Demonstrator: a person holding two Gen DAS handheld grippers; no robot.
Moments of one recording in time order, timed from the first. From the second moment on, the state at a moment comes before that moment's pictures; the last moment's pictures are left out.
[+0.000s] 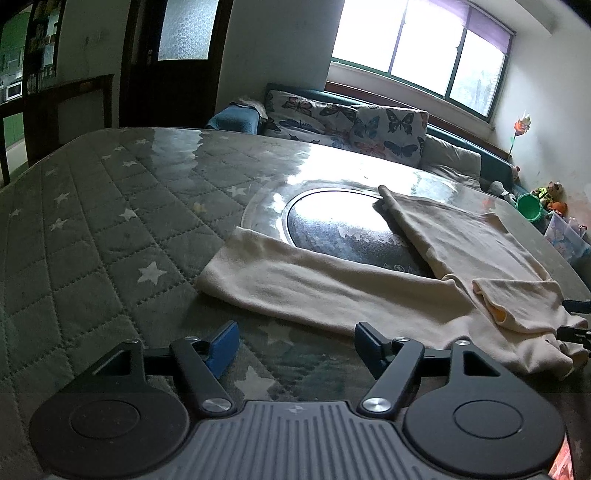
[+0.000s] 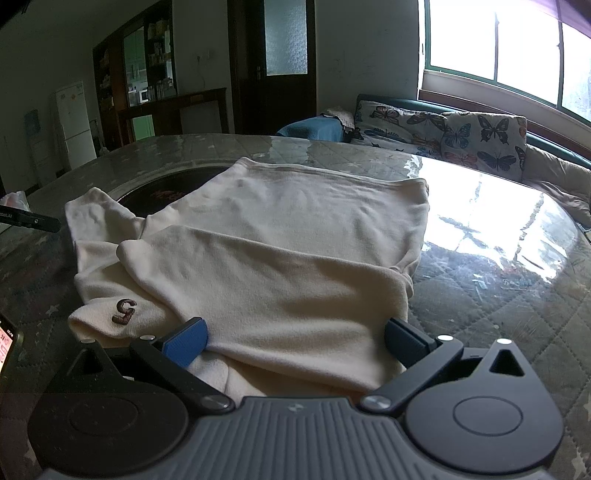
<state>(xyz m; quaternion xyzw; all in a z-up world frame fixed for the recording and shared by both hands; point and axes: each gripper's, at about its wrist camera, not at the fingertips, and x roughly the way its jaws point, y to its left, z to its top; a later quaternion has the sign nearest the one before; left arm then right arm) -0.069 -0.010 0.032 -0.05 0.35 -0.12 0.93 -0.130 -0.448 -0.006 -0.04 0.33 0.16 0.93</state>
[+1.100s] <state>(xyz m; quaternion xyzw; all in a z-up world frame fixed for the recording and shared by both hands) -0.042 -0.002 0.035 -0.15 0.34 0.01 0.93 -0.130 -0.447 -0.007 -0.04 0.33 0.16 0.93</state>
